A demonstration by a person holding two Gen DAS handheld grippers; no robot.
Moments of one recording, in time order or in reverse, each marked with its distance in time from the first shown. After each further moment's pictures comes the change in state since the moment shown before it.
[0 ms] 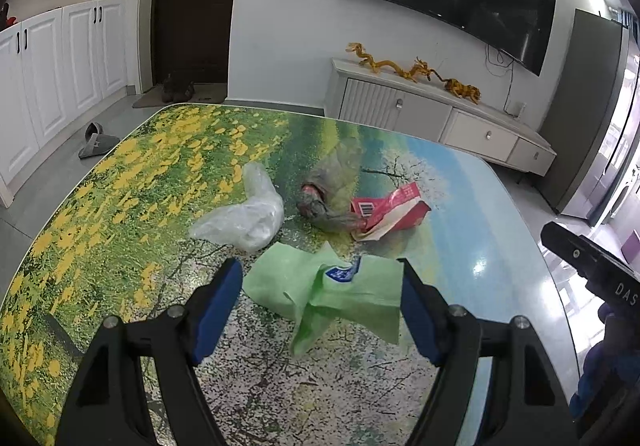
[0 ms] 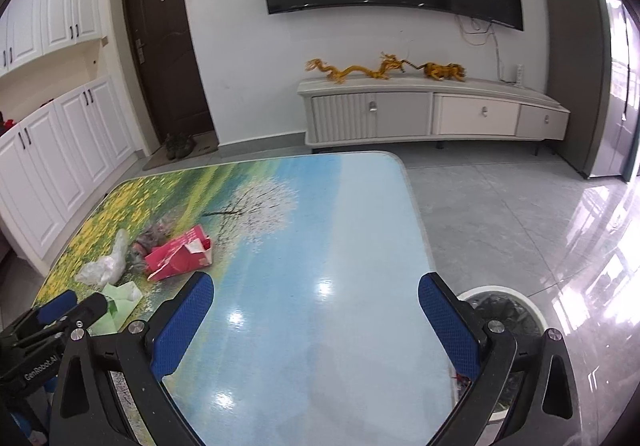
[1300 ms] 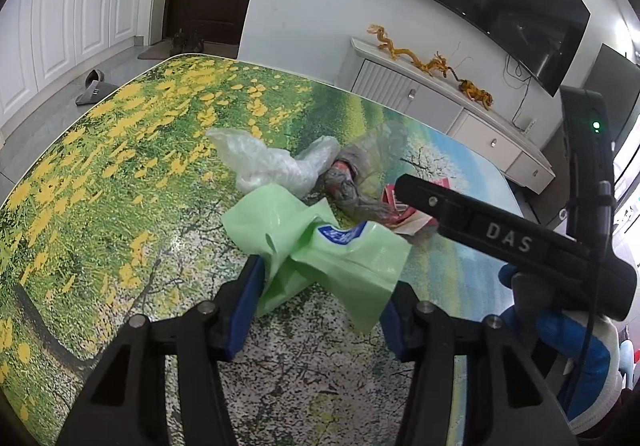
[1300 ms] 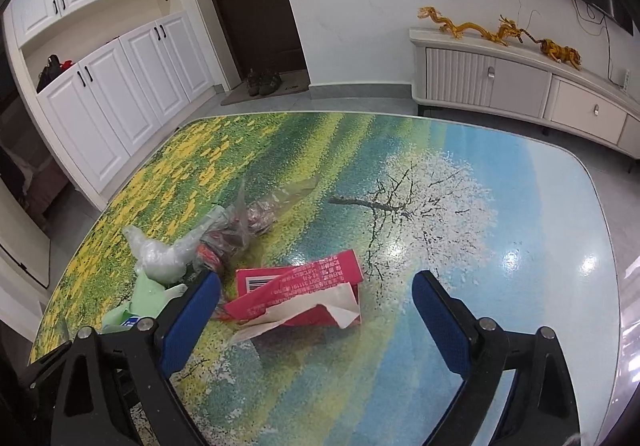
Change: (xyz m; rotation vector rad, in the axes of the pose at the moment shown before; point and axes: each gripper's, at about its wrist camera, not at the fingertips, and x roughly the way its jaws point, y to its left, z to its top) left arm 0.025 0.033 -0.002 -0.145 0.093 -0.055; right arm 0.115 0.094 0.027 -0.151 0.211 0.277
